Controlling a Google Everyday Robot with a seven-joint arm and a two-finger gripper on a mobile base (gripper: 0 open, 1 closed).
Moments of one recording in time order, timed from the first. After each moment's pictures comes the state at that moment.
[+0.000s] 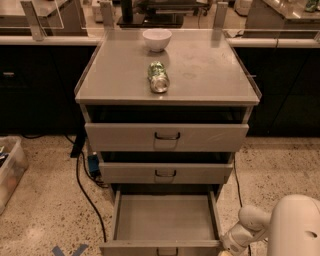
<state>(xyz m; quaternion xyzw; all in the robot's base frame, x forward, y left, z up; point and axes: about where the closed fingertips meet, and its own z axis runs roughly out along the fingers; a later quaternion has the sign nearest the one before) 0.403 -0.261 0.201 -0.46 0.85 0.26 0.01</state>
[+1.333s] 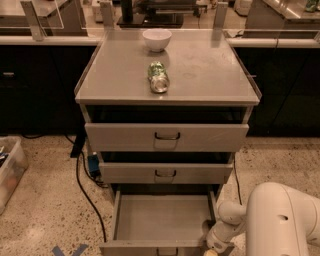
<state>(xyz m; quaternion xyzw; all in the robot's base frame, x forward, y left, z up) 0.404 -0.203 0.190 -0.51 0.81 0.27 -0.03</state>
